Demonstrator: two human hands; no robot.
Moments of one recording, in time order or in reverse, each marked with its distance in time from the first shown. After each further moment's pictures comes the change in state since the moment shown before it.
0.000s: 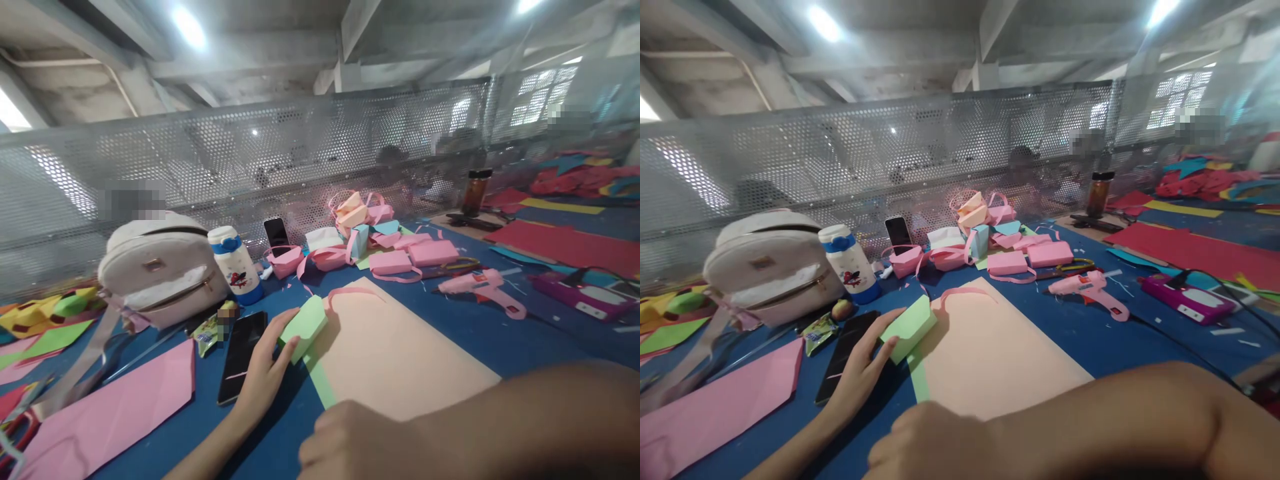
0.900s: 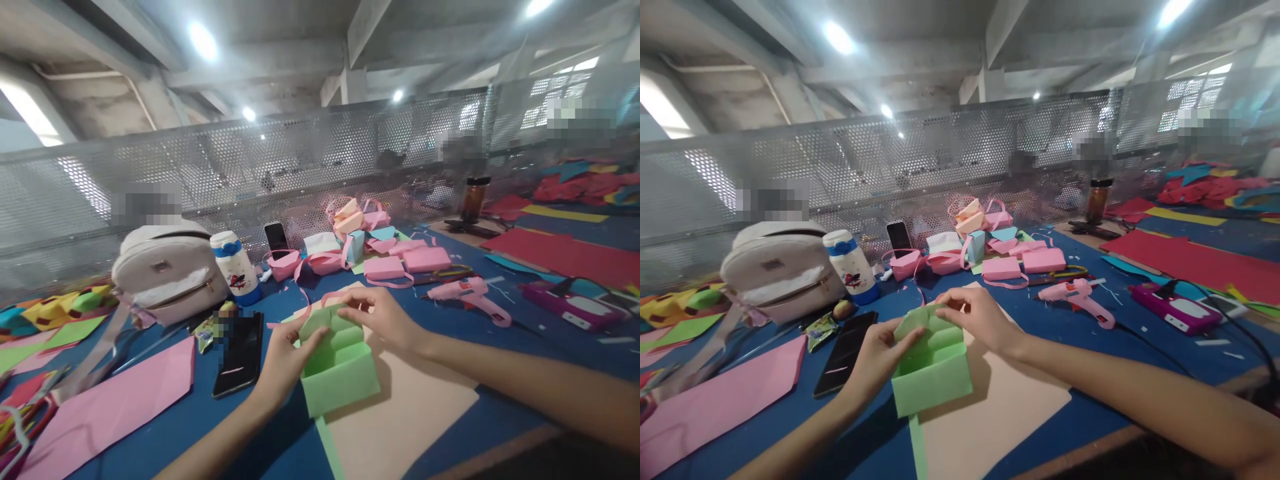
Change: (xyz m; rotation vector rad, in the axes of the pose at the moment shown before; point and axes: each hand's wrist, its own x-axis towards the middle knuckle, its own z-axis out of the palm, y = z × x) left_hand 0.022 0.077 0.029 -0.306 -0.038 -0.137; right_hand -0.063 0.063 -0.078 0.482 0.682 0.682
